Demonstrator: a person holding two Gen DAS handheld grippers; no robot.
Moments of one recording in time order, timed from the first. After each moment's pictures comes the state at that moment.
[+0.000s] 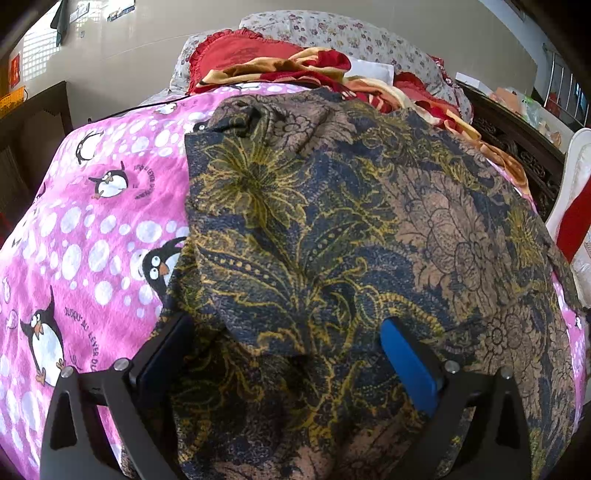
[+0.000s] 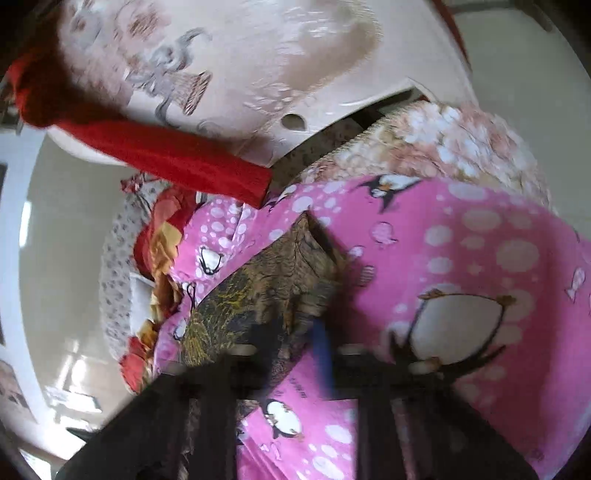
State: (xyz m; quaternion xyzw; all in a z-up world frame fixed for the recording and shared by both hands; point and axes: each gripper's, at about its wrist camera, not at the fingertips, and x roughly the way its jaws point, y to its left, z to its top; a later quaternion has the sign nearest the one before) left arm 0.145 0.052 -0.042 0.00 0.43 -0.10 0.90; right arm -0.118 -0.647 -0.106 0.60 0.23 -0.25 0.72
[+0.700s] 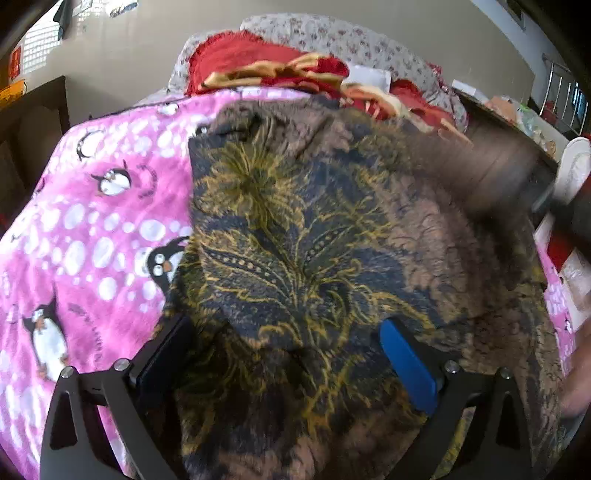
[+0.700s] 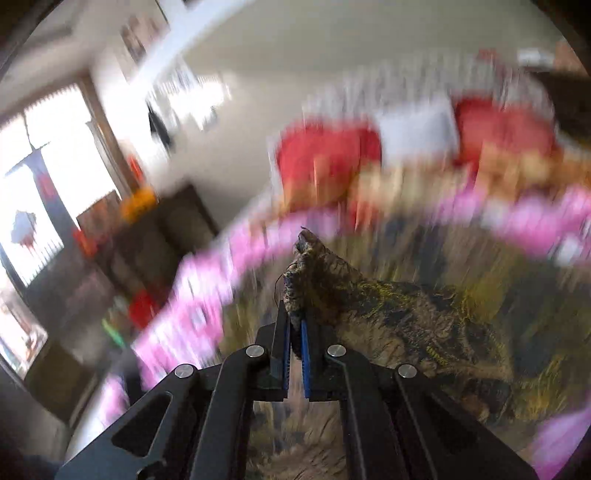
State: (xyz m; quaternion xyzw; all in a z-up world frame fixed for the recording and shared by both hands) left arm 0.132 0.060 -0.031 -0.02 0.42 -0.11 0.90; right arm 0.148 -0.184 0.019 0.19 0.34 0.17 0.90
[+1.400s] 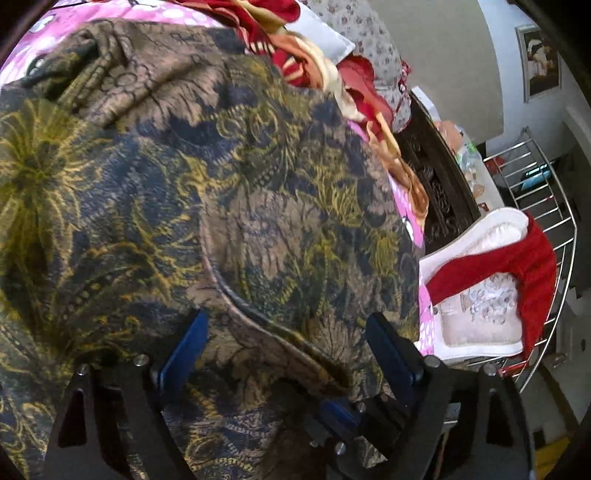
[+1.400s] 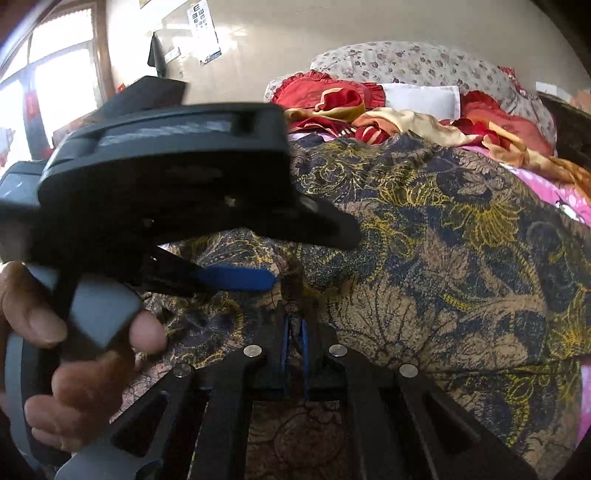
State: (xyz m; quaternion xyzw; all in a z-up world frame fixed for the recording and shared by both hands) left arm 0.213 -0.016 -0.029 -0.22 0.54 -0.29 0.76; right arm 0.109 -0.132 -0.040 0.06 0.36 0.14 0.92
